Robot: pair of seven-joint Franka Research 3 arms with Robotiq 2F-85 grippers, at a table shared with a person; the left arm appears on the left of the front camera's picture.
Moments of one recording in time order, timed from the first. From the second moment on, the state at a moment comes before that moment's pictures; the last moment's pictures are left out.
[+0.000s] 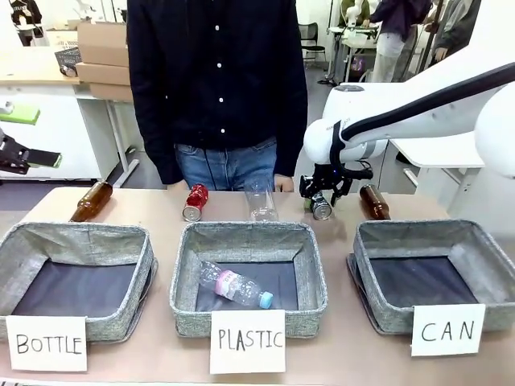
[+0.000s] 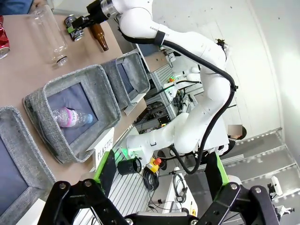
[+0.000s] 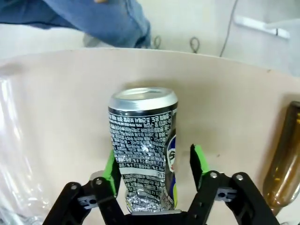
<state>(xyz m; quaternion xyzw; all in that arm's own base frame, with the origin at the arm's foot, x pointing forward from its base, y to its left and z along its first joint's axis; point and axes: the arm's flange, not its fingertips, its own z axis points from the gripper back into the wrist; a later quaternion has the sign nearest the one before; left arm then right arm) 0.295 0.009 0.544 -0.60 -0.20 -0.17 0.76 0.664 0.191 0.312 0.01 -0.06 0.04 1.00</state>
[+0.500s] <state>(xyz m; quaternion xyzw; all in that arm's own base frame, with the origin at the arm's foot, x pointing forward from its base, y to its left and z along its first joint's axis) 0.295 0.009 0.544 -0.60 -0.20 -0.17 0.76 0.664 0.196 0.313 0.01 -0.06 0.03 1.00</state>
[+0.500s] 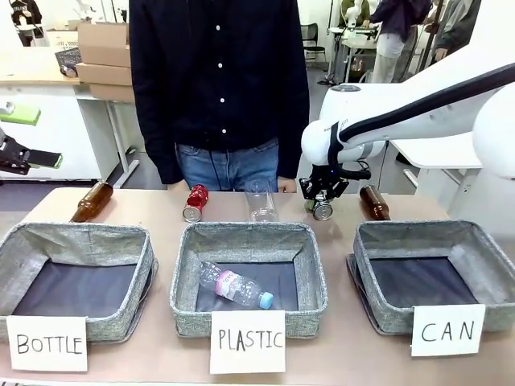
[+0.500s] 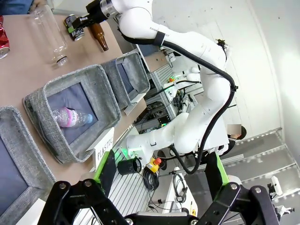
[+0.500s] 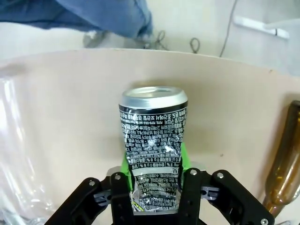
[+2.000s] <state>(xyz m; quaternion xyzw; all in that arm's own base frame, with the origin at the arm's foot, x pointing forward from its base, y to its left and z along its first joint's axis) 0.295 0.009 0.545 -0.60 -0.20 -0.17 0.76 0.364 0.031 0.455 0.09 -0.01 0.24 0.97</state>
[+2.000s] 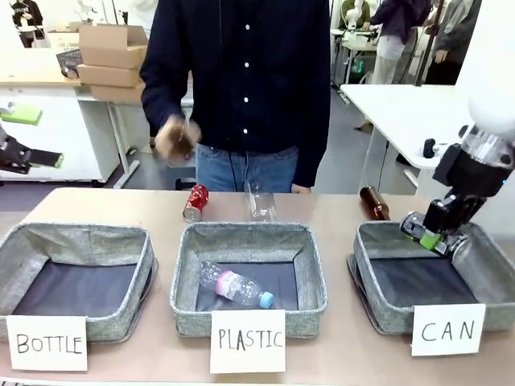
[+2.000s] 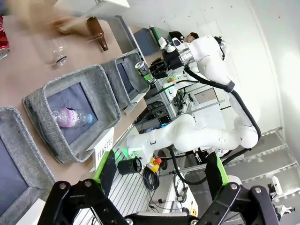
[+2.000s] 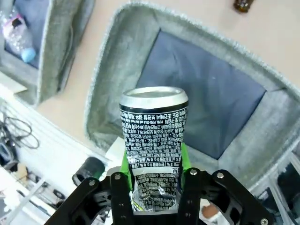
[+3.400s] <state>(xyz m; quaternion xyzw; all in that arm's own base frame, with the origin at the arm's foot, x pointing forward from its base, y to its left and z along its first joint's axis) 0.295 0.009 0.545 -0.60 -0.20 -0.17 0.76 0.348 0.011 0.547 0.49 -0.17 0.19 0.83</state>
